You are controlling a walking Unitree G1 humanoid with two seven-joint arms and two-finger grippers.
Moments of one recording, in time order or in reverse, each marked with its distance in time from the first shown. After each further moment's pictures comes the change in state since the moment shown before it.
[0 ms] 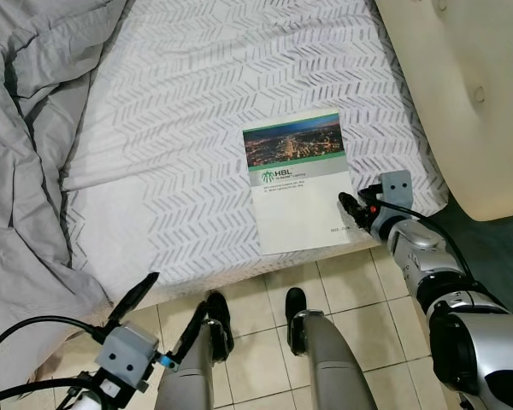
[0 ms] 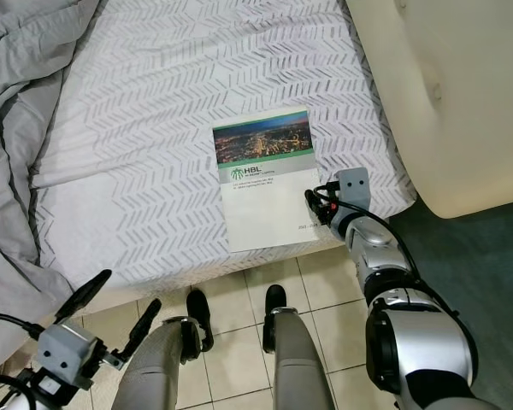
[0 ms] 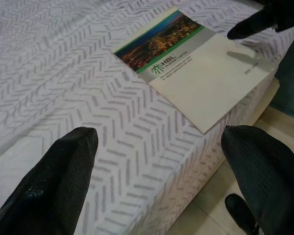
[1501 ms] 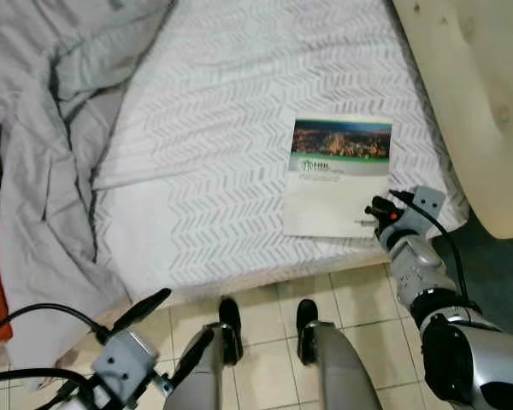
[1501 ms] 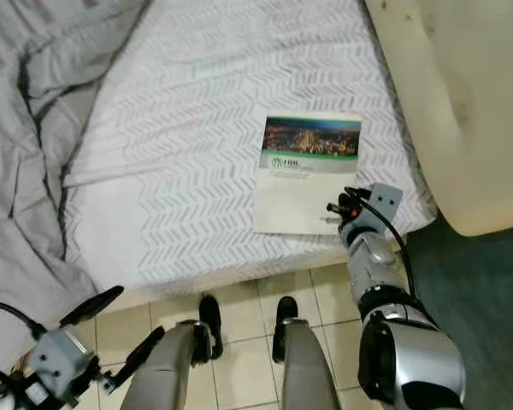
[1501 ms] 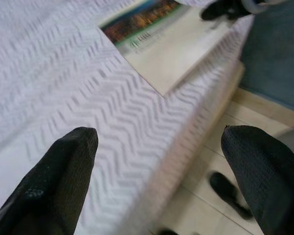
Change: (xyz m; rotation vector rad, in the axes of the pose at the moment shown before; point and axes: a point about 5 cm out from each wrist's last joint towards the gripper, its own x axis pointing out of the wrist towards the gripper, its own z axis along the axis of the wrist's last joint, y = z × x) left arm 0.004 0.000 0.008 0.055 0.038 -0.205; right arm -0.012 -0.013 -0.025 0.379 -0.081 -0.284
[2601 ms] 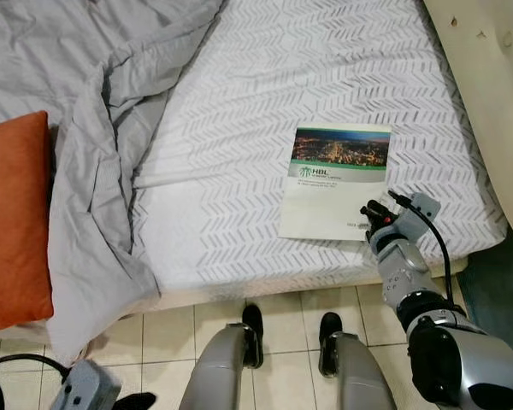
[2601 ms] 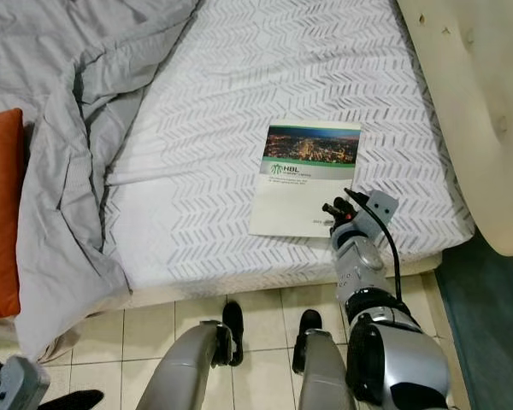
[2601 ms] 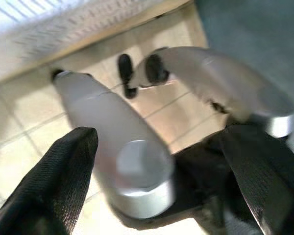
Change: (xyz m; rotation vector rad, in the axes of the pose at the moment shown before) left arm -0.085 -0.015 0.052 -0.706 0.597 -0.230; right arm -0.003 0.003 -0.014 0.116 0.009 -0.056
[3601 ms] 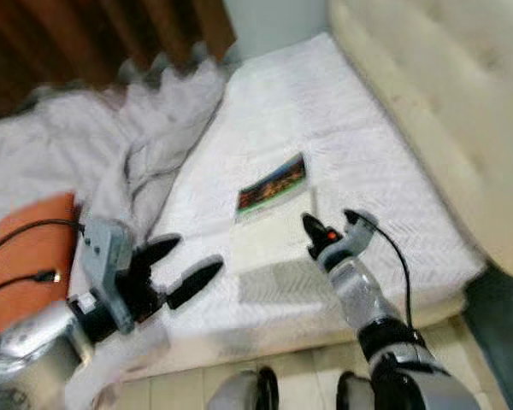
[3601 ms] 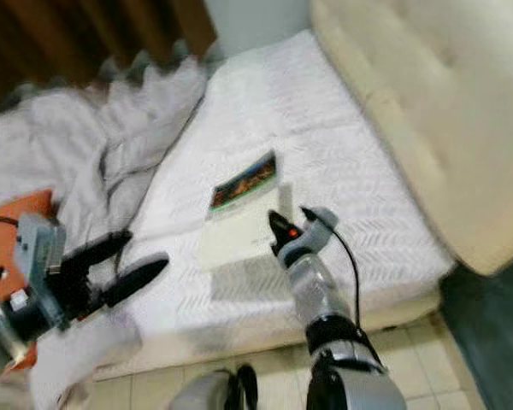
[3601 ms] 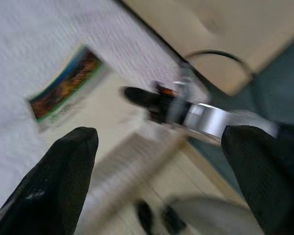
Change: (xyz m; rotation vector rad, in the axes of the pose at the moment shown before) left arm 0.043 0.024 0.116 0.132 -0.455 -0.143; right arm -0.022 0.072 -0.062 0.360 0.191 0.303
